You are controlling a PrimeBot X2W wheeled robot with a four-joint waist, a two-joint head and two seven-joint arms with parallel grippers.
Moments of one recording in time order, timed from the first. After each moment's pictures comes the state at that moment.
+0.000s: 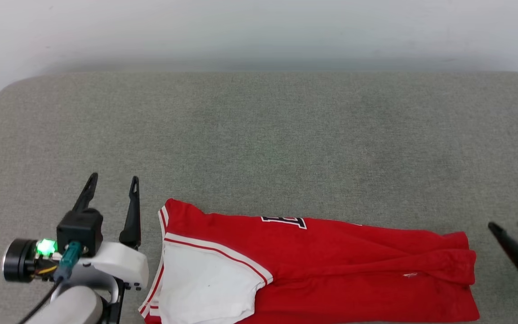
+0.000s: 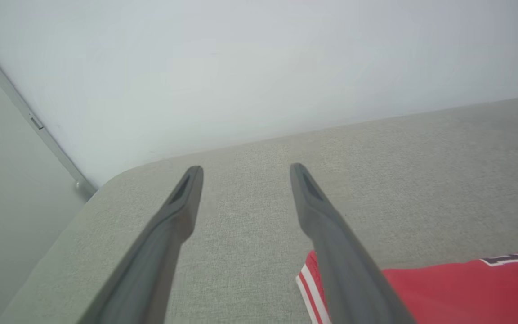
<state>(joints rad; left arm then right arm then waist) -0.35 0.72 -0.76 0.02 -0.72 0.55 -0.26 -0.19 -0.68 0.22 0.30 0.79 0.13 0.29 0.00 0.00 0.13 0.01</state>
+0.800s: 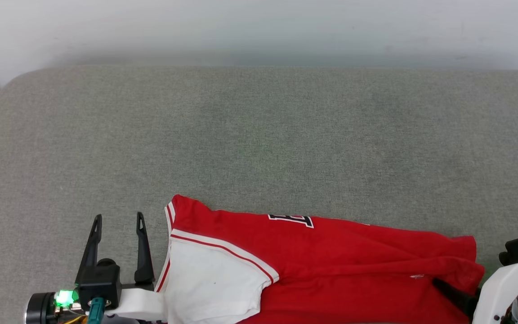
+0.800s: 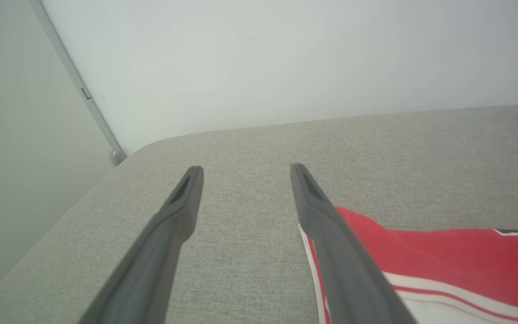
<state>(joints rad) -0.02 0.36 -0.34 0.02 -0.27 0.44 -0.26 -0.10 -0.49 0.27 0.38 0.94 0.13 0.46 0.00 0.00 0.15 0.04</state>
